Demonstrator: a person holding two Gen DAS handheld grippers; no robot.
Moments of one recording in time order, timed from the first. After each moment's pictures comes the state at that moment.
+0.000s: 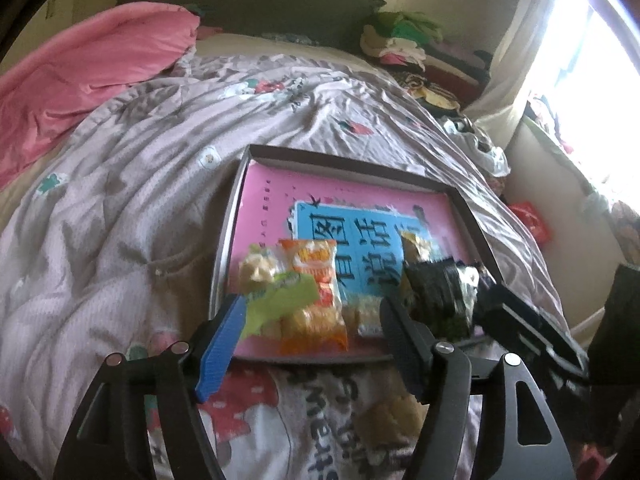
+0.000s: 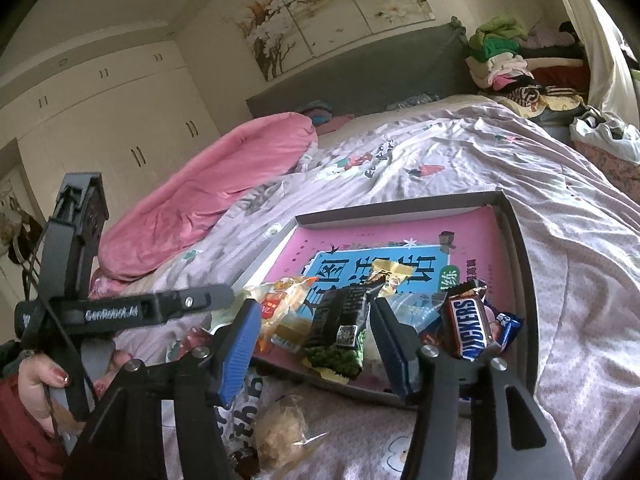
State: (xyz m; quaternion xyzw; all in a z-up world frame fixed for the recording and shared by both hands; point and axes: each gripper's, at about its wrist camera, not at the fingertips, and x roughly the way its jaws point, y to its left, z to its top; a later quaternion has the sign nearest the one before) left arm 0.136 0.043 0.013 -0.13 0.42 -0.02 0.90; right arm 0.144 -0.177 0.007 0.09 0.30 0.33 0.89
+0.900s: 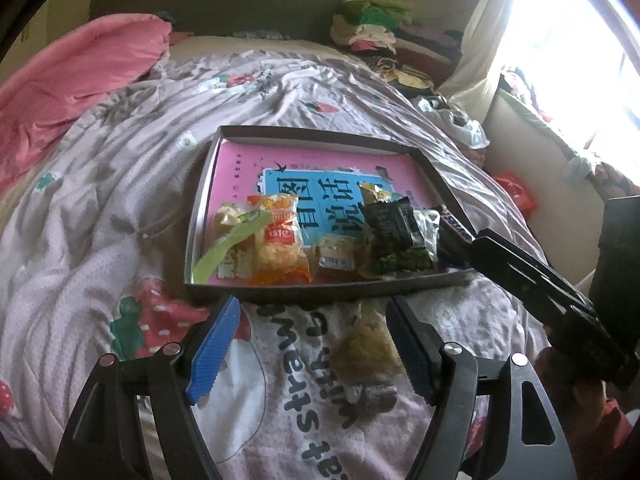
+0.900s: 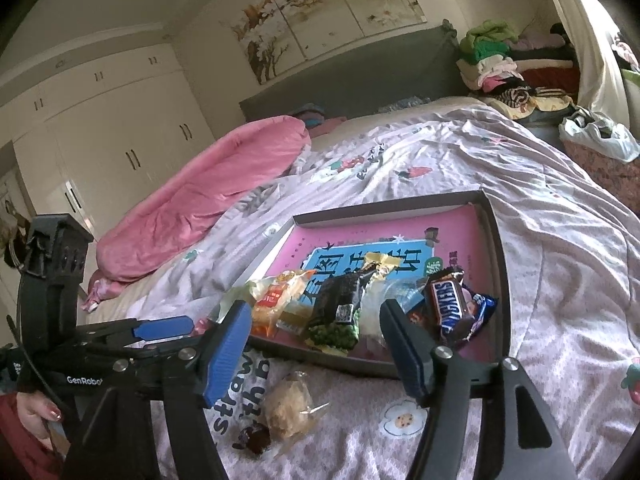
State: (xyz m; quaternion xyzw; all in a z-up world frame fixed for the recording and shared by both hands) left arm 0.090 0.017 0.013 -0.09 0.42 -0.06 0.90; right arm 0.121 -0.191 0.017 0.09 0.30 0.31 0.89
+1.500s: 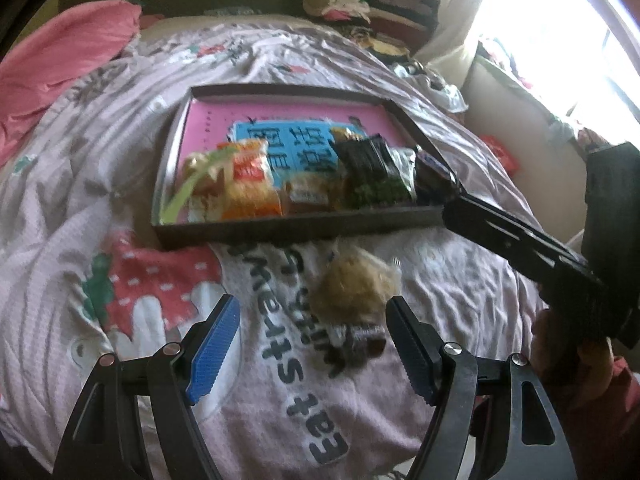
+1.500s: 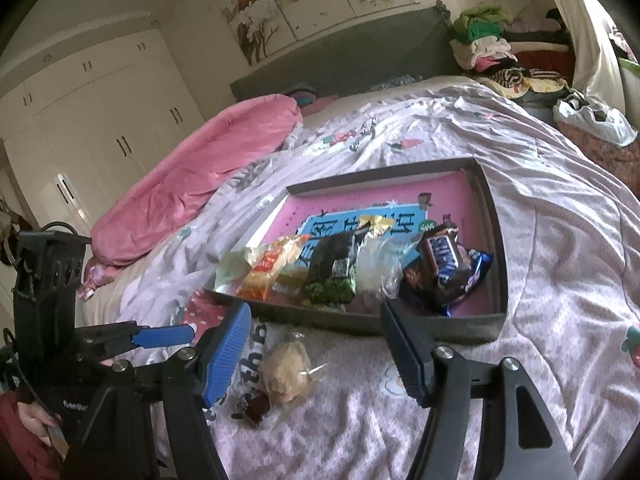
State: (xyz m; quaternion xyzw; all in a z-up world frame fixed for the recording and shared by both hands) left arm 0.070 0.004 -0.011 -0.07 0.47 -0.11 0.87; right arm 0.107 -0.189 0.003 0.09 0.35 0.31 0.88
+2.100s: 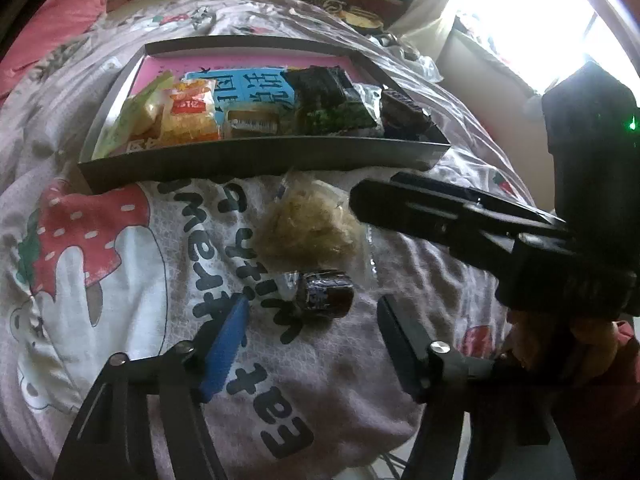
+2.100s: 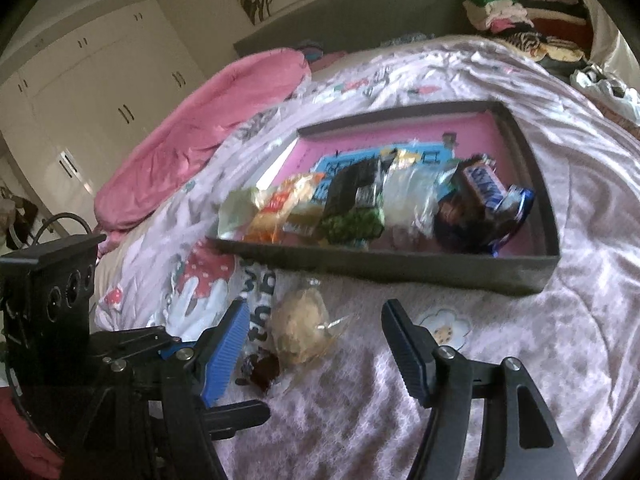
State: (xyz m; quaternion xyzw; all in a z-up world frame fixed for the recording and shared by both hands) left arm 0.060 -0.020 -0.050 -0.07 0.50 -0.16 0.85; right arm 0.111 -0.167 -0.032 0.07 0.43 0.33 0.84
